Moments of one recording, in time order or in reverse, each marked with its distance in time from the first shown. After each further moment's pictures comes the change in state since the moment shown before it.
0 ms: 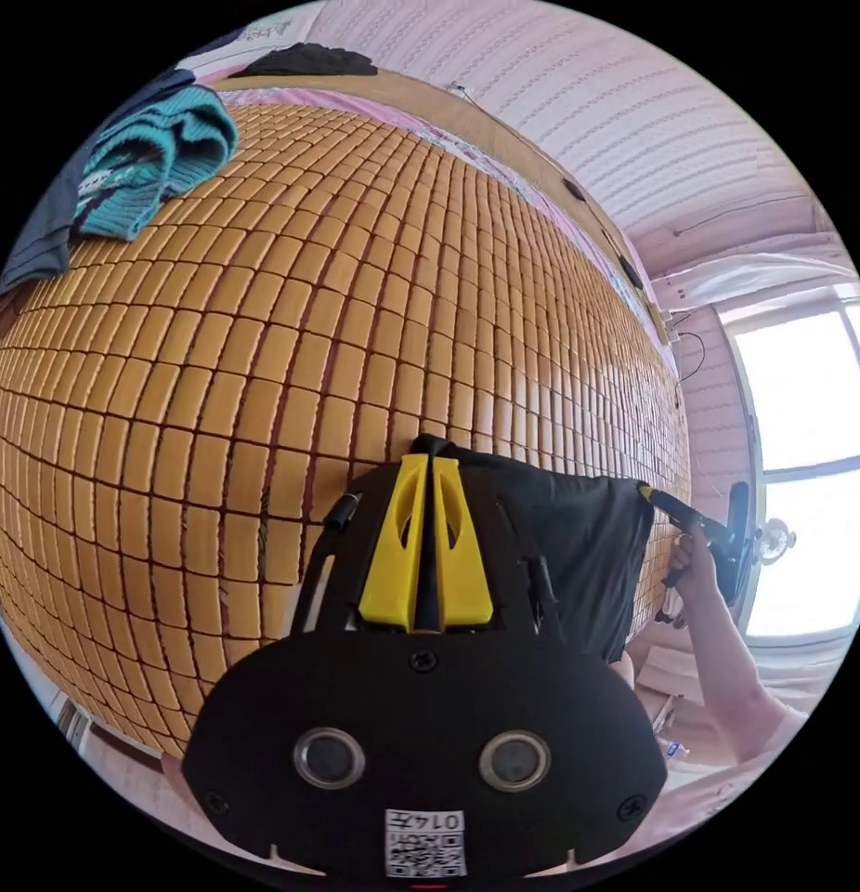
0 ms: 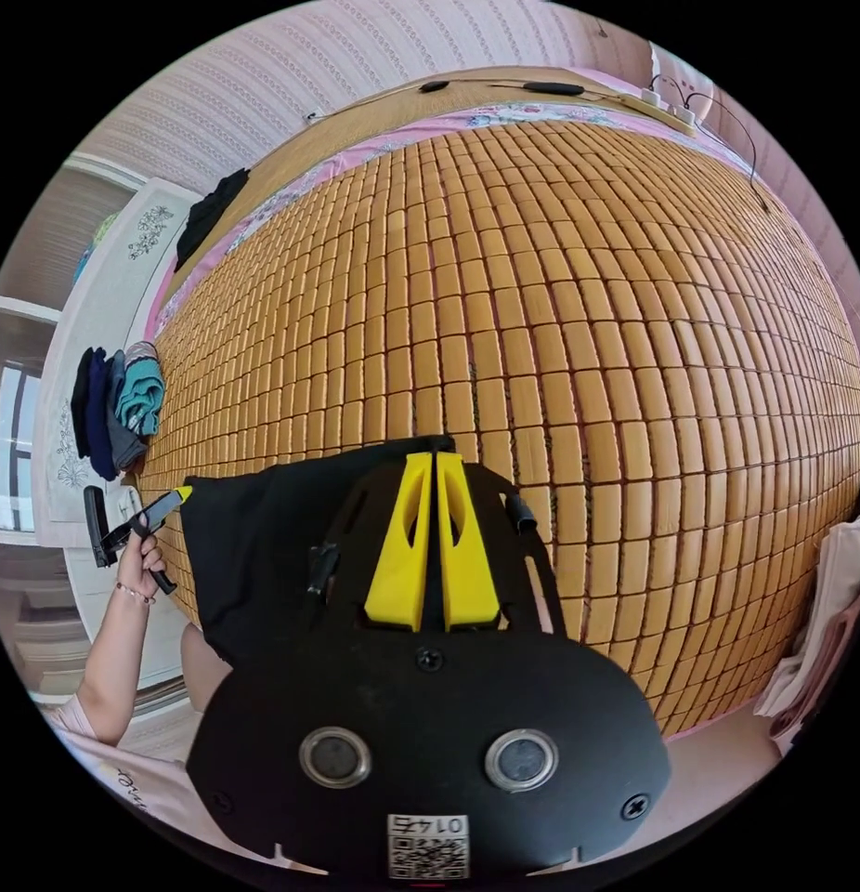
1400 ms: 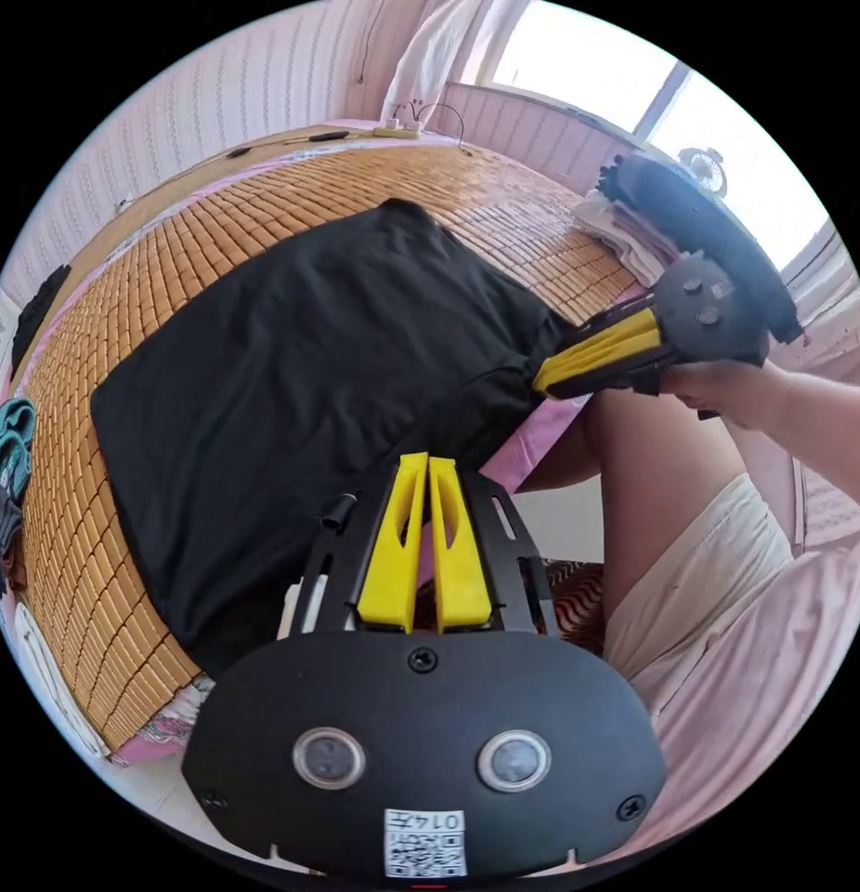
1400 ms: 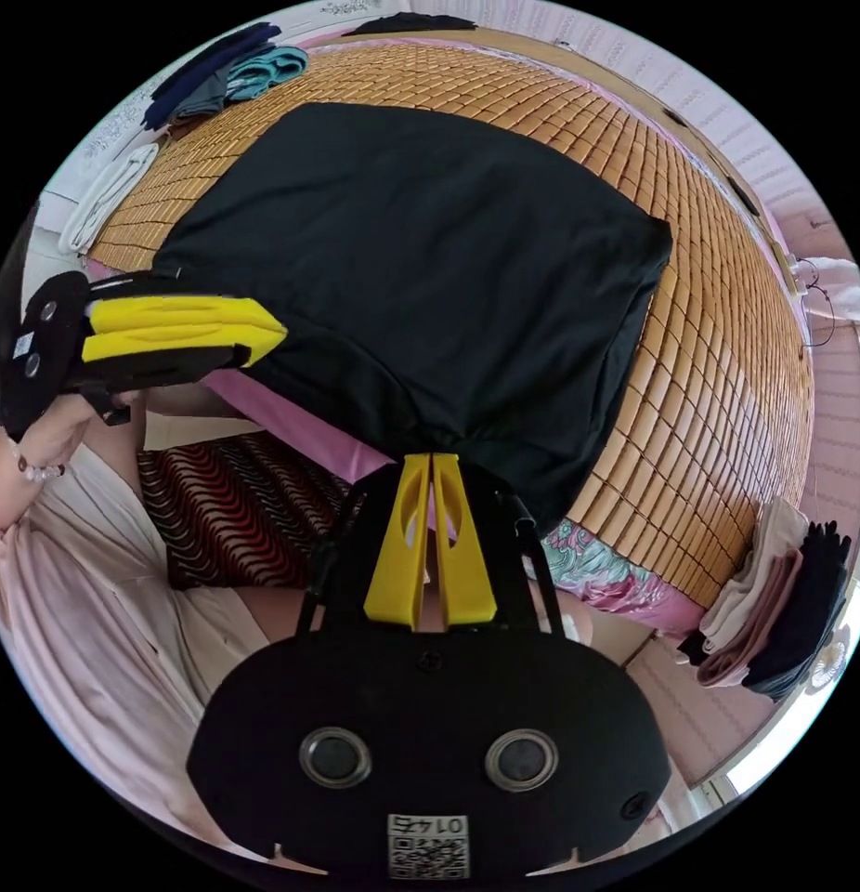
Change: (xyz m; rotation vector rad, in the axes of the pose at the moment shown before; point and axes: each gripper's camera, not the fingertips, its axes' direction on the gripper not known) left arm 0.261 0.344 0.034 -0.183 -0.107 0.888; right arm -0.255 0.184 0.091 -0.266 0.274 -0.524
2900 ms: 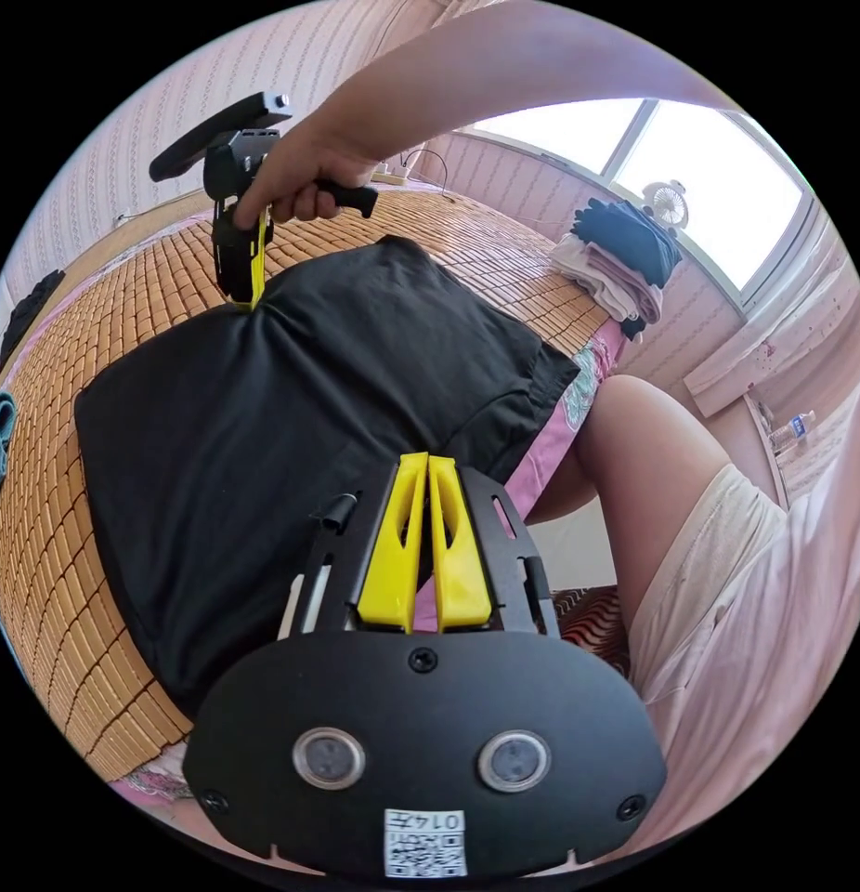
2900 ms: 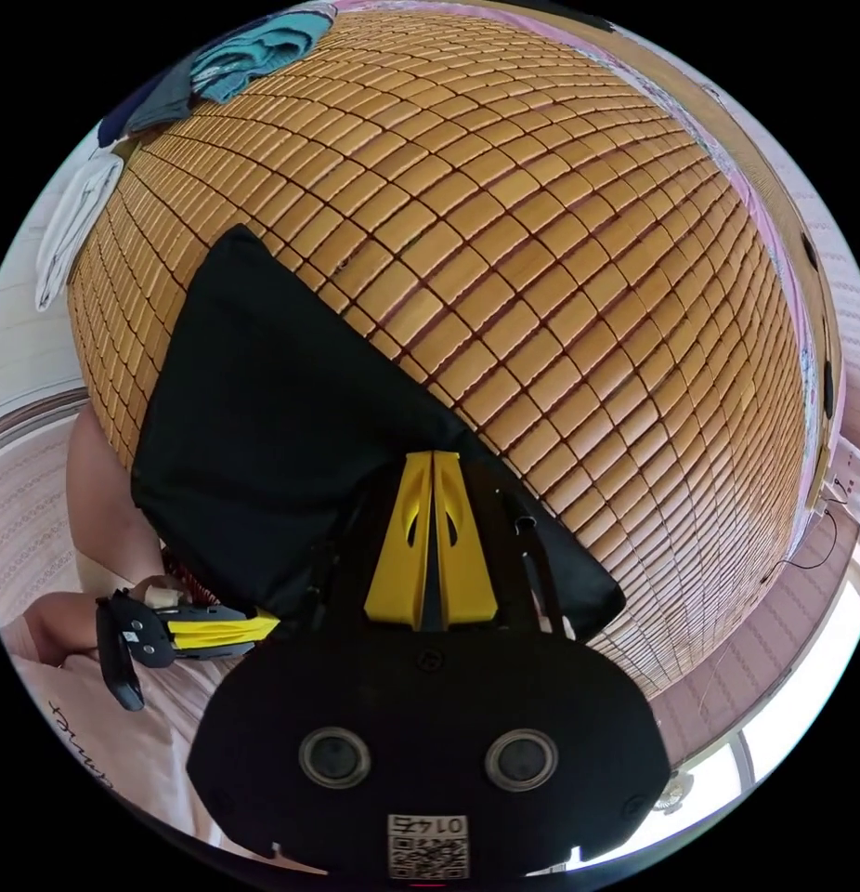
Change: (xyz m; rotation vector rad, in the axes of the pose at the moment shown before) left arm -0.012 0.032 0.005 0.199 0.087 0.000; right arm 0.011 -0.362 0.028 -0.211 0.038 -0.274
